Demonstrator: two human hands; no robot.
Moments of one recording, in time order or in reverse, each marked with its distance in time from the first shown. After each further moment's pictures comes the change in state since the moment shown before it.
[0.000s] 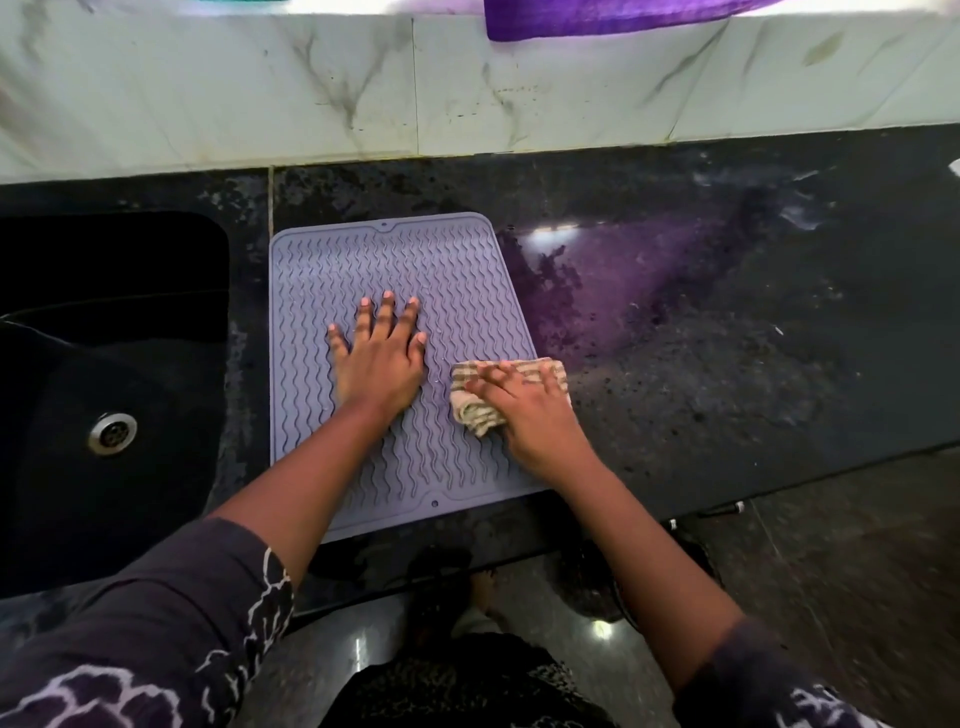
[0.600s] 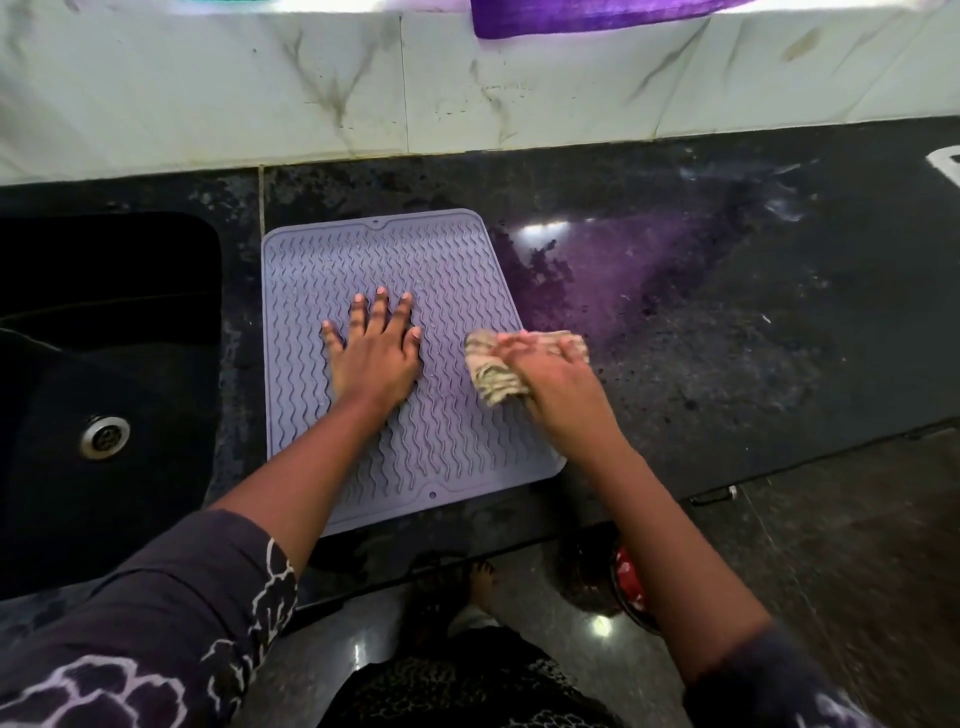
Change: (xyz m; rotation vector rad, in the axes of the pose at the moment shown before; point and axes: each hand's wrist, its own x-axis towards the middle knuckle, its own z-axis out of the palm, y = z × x) left_hand 0.000 -0.001 0.001 0.000 0.006 -0.001; right_hand -0.010 0.012 -0.018 -0.070 0.144 -0.013
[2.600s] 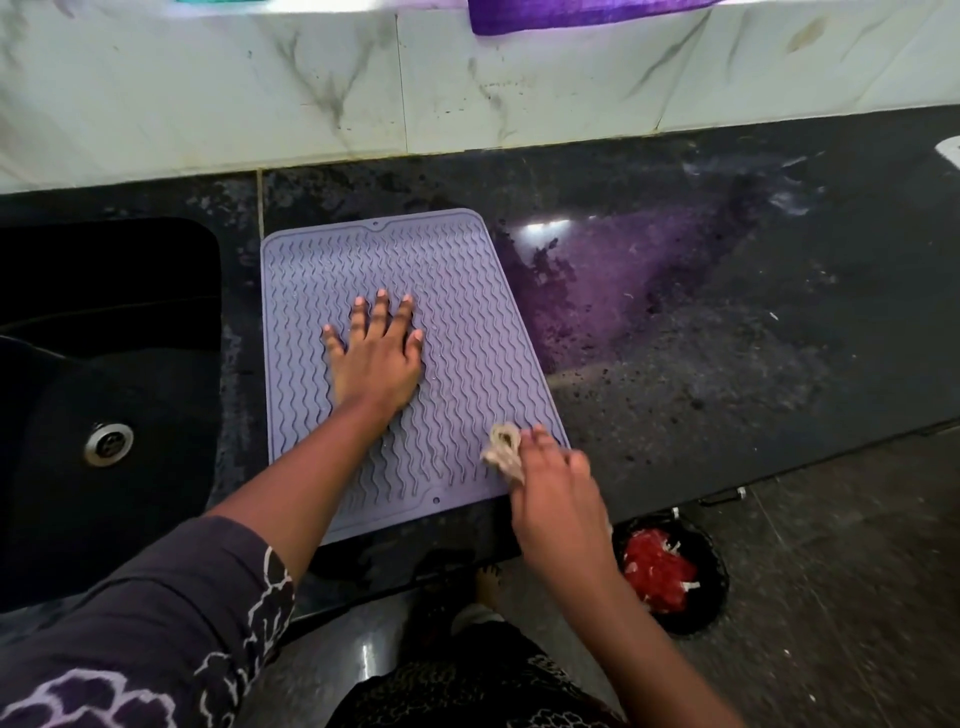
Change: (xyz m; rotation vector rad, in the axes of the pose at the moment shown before) left_hand 0.001 0.000 0.002 0.015 0.006 0.002; right_hand -0.070 -0.064 0.013 0.030 -0.082 0.414
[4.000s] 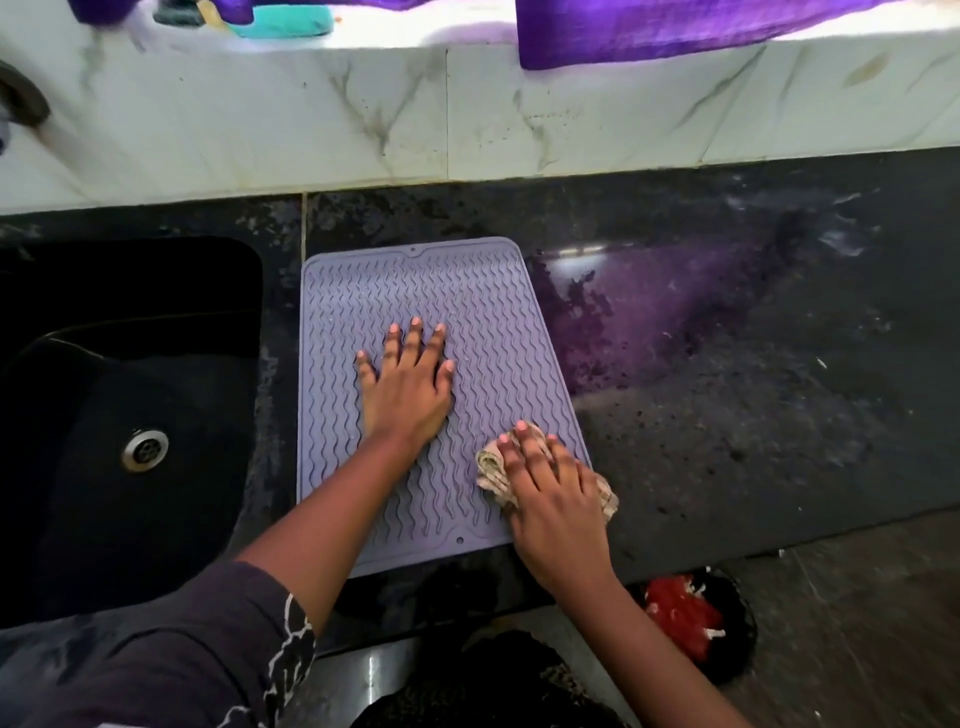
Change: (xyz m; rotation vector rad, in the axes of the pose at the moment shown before) left_hand 0.001 0.000 -0.003 -0.004 0.000 -0.003; right_hand 0.040 0.004 0.030 -0.137 -0.036 -0.221
